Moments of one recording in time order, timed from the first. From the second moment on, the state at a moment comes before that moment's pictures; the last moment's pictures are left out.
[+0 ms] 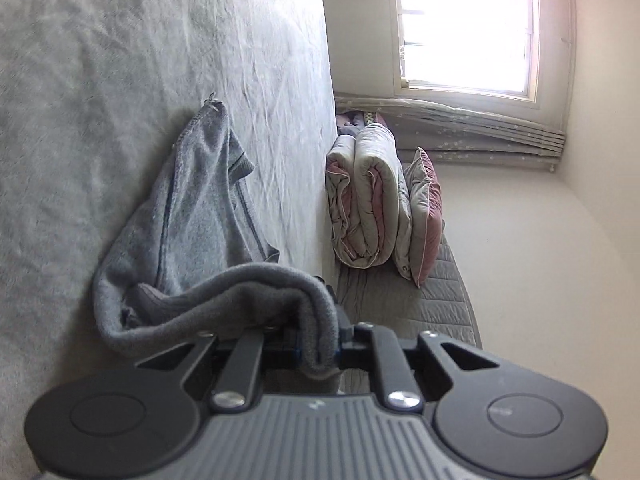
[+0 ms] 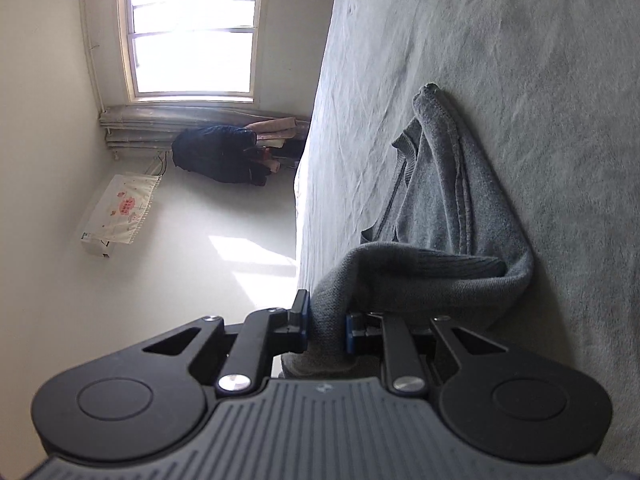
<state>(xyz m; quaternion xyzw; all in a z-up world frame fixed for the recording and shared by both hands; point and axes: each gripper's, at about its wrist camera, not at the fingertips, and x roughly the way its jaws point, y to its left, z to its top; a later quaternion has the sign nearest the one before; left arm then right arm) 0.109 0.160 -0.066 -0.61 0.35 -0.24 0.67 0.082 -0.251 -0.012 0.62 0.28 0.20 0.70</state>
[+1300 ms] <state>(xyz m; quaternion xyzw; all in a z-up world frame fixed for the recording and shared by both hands) 0.230 0.117 -0.074 -0.25 0.29 -0.13 0.92 0.156 -0.226 -0.019 0.29 0.25 0.07 0.92</state>
